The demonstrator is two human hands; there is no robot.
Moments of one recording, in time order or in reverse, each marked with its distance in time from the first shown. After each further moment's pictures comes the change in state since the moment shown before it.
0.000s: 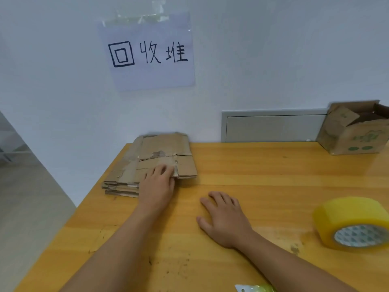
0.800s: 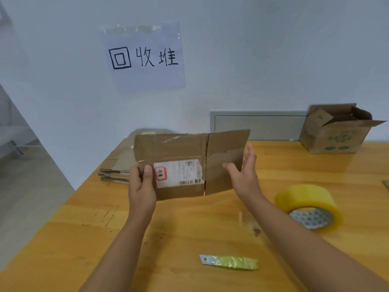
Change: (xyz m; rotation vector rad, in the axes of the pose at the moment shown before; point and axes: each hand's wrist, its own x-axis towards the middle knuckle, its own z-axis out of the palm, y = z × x) left_hand -0.074 0.095 -0.077 -1.108 0.350 -0.516; right_hand -0.039 0.057 -0.089 1.202 0.506 0.203
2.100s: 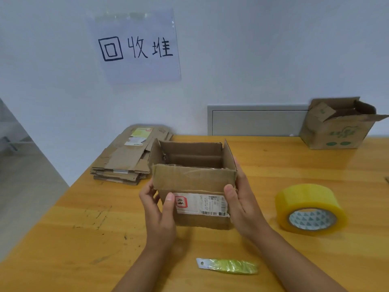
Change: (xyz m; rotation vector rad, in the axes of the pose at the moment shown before) left_hand -0.062 -0.030 0.020 -0.052 -0.164 0.147; right_hand -0.047 0.030 -0.008 -0.129 -0.201 -0.361
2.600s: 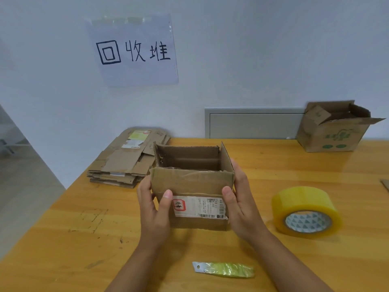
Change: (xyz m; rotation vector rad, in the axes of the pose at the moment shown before) left_hand 0.015 0.007 -0.003 0.063 -0.034 0.090; right_hand -0.001 -0.001 -0.005 -0.092 0.041 -0.041
